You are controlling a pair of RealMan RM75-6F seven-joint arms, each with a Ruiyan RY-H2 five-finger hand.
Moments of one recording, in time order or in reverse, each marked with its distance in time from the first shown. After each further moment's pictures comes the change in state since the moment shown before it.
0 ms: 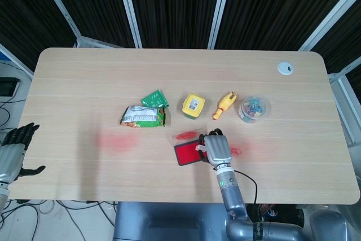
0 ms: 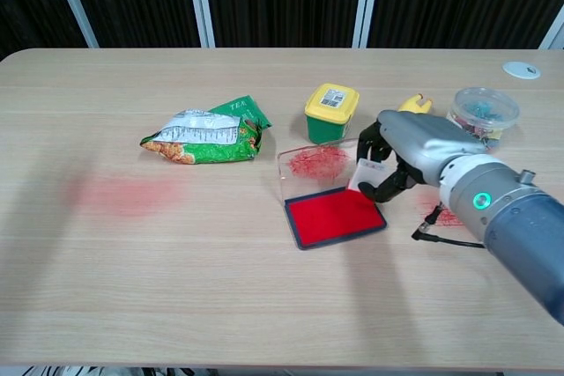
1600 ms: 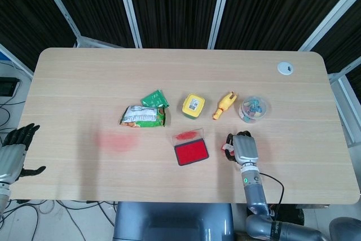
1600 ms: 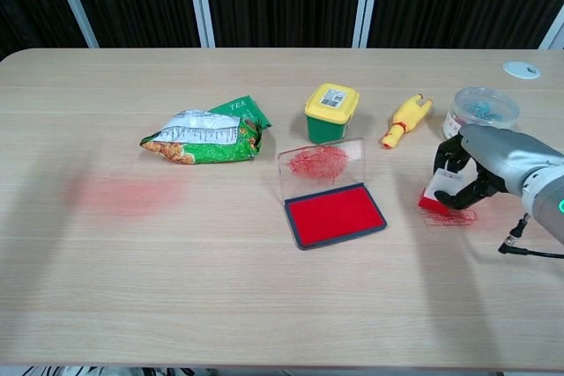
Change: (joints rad) left arm 0.001 -0.010 -0.002 -0.005 -0.015 0.002 0.026; right arm -0.080 0.098 -0.018 0.091 0.049 -0.049 0.117
